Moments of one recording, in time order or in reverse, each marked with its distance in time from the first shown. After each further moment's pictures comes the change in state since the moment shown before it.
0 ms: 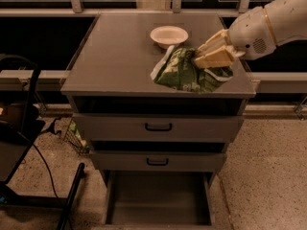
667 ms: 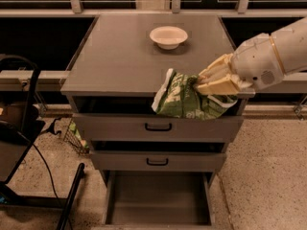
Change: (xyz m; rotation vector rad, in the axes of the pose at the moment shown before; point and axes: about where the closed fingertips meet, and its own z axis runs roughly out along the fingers) arm 0.018 0.065 0.004 -0.030 0.005 -0.074
